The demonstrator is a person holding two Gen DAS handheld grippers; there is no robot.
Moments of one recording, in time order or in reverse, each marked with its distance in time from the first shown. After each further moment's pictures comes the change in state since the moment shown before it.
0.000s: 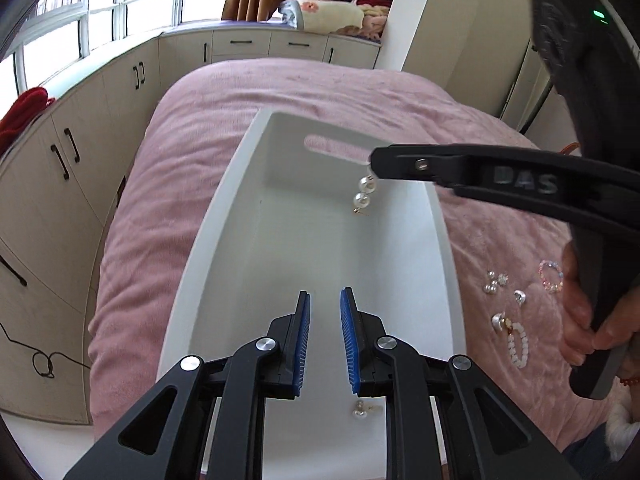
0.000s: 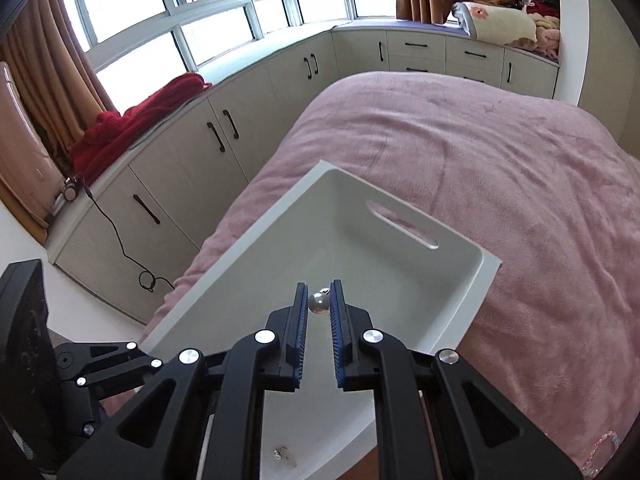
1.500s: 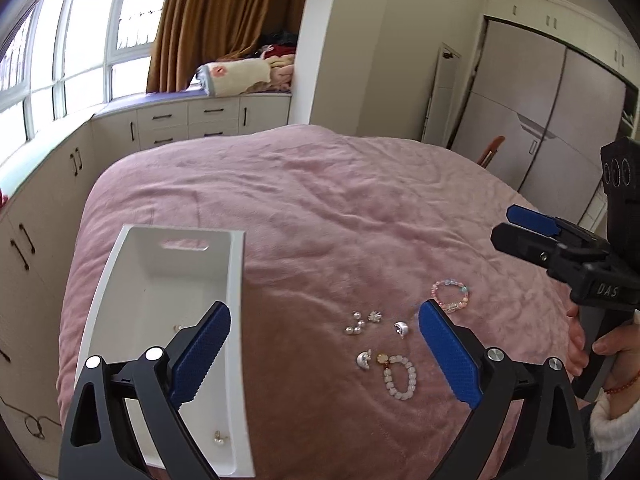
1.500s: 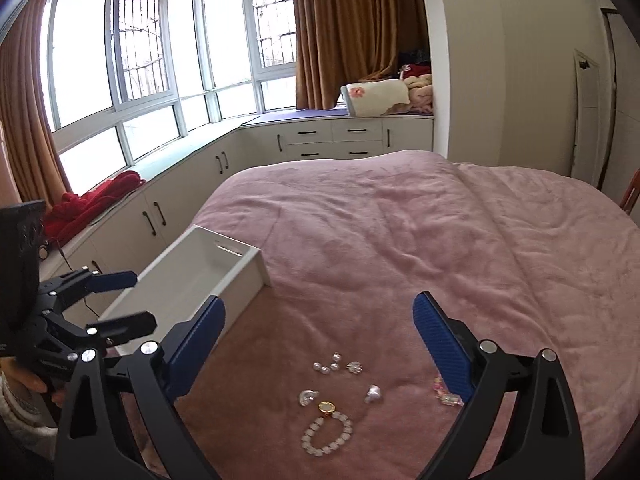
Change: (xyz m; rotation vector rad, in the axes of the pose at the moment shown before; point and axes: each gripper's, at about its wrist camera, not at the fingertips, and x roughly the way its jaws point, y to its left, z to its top) left arm -0.075 -0.176 0.013 0.224 -0.211 -0.156; right arm -0.262 -0.128 -0.142 0.132 -0.368 -0.276
